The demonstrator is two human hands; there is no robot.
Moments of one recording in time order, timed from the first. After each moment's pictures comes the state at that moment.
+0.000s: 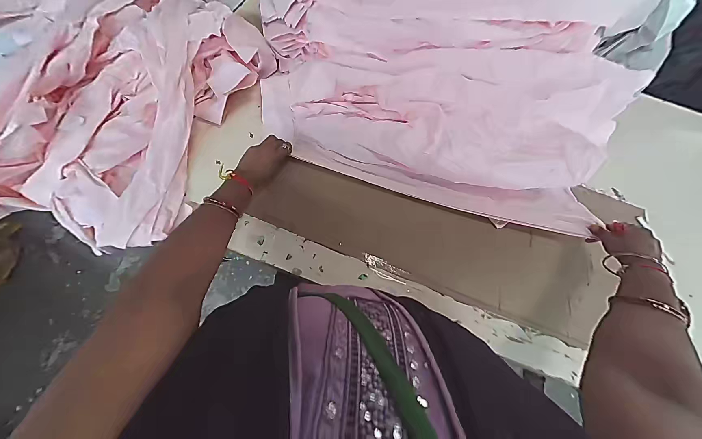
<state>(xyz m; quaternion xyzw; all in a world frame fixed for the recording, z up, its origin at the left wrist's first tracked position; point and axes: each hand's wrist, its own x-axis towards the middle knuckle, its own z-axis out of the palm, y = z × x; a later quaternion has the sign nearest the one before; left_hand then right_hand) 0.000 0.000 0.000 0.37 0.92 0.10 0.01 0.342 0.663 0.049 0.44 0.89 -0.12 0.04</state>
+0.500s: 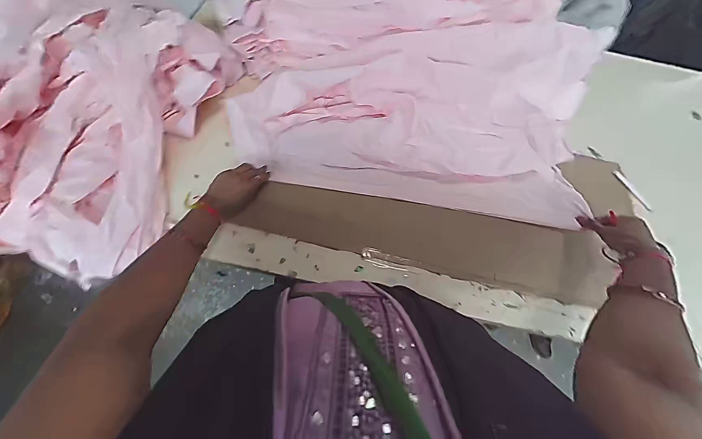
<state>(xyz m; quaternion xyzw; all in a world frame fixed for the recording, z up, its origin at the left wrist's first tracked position) 0.029 -0.043 -0.015 0.51 0.85 0.11 -0.07 0.412 0.643 0.035 0.46 0.87 -0.17 0.02</state>
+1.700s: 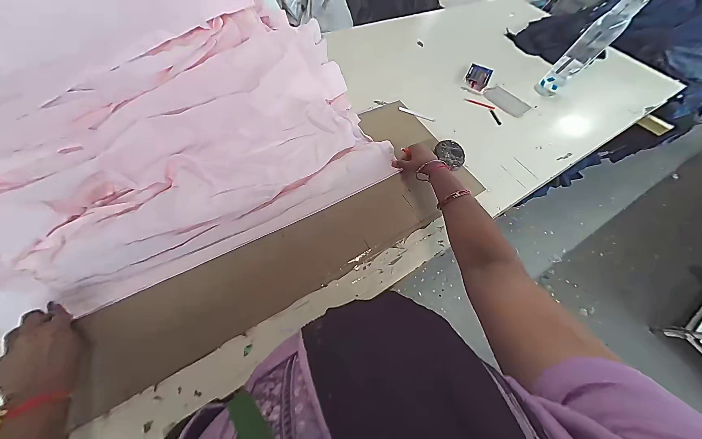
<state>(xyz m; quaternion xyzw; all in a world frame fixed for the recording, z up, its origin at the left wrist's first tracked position) 0.027 0.056 -0.004 0.14 0.99 0.06 0.03 0.418 0.660 0.018 0.45 0.86 -0.24 0.03</state>
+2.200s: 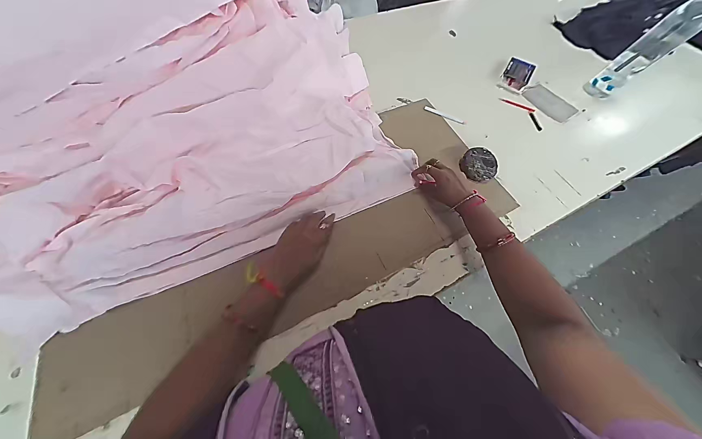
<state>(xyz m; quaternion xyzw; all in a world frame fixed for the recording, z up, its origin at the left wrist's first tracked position) 0.199 0.324 0.001 0.69 0.71 0.15 0.05 0.442 0.628 -0.006 0.29 0.92 -0.24 -0.13</state>
